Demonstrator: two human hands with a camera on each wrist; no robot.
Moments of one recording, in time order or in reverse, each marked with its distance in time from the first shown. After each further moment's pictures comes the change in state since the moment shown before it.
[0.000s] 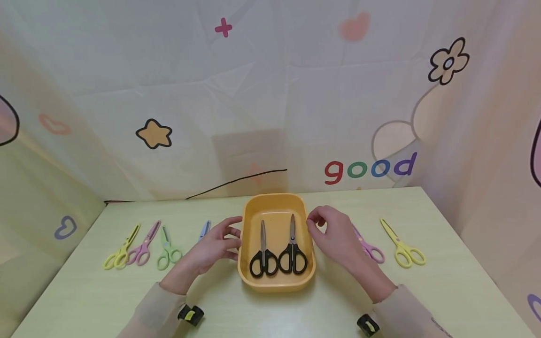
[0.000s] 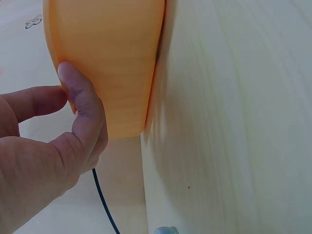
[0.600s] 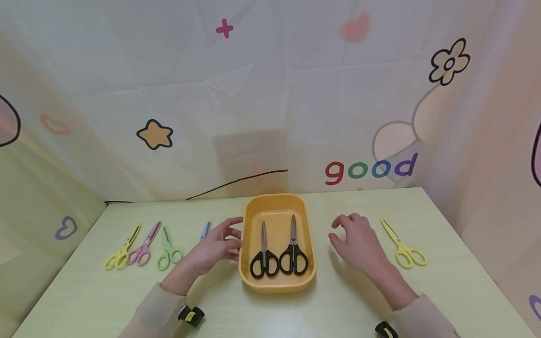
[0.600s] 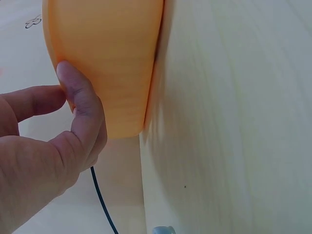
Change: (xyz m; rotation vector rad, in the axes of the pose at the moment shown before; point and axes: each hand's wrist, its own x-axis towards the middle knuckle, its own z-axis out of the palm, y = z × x) left_hand 0.001 -0.001 -0.001 -0.005 -0.008 -0.004; right_hand -0.020 0.034 -0.021 -0.192 -0.124 0.126
